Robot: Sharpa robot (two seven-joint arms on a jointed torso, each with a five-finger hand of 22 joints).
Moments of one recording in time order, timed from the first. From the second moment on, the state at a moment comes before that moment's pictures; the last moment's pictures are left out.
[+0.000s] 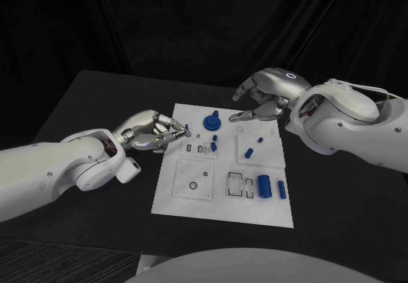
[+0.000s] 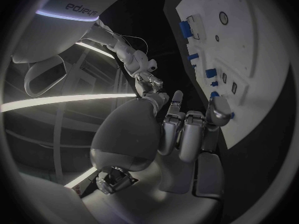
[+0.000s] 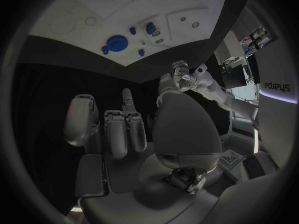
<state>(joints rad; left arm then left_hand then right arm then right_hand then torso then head) 1.30 -0.97 -0.21 1.66 -0.62 -0.12 0.38 1.33 0.02 0.34 0.21 0.35 0.86 0.17 0.27 0.09 1.47 0.11 1.55 1.31 1.46 0.08 1.58 1.30 0.12 1.03 0.19 1.41 1.14 1.47 -0.96 -0.21 1.79 -1.53 -0.44 -0.23 1.21 -0.16 -0.03 0.30 0.07 0.93 0.11 0.17 0.20 1.47 0.03 1.55 1.30 1.47 -0.03 1.55 1.30 0.08 1.44 0.07 1.24 1.29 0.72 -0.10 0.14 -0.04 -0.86</state>
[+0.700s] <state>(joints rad) 1.51 -0.86 -0.21 1.58 -0.75 0.24 -0.29 1.08 0.10 -0.07 0.29 0.11 0.97 0.06 0.60 0.38 1.47 0.02 1.55 1.31 1.46 -0.02 1.58 1.30 0.12 1.25 0.08 1.41 1.25 1.40 -0.91 -0.21 1.66 -1.21 -0.68 -0.03 1.10 0.01 -0.02 0.29 0.16 0.96 0.05 0.51 0.48 1.47 -0.01 1.55 1.30 1.46 -0.07 1.55 1.30 0.08 1.45 0.03 1.26 1.29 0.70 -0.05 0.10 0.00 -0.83</state>
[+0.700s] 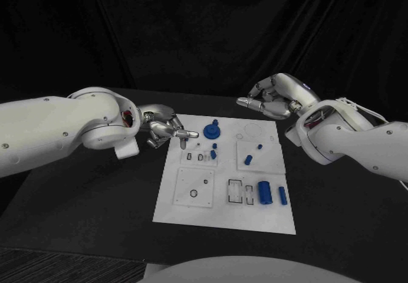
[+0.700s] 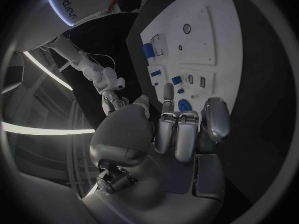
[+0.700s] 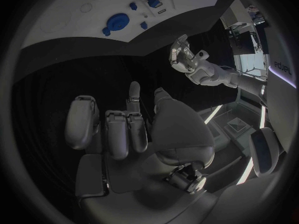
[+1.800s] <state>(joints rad) 1.53 -0.56 -0.21 1.36 -0.76 0.37 -0.65 1.11 0.14 -0.08 0.27 0.13 0.89 0.10 0.40 0.38 1.46 0.02 1.55 1.31 1.45 -0.02 1.58 1.30 0.12 1.31 0.09 1.42 1.29 1.33 -0.90 -0.21 1.62 -1.12 -0.68 0.01 1.13 0.04 -0.02 0.29 0.24 0.89 0.06 0.52 0.51 1.47 -0.01 1.55 1.30 1.46 -0.07 1.55 1.30 0.08 1.45 0.03 1.26 1.29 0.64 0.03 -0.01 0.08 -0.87</state>
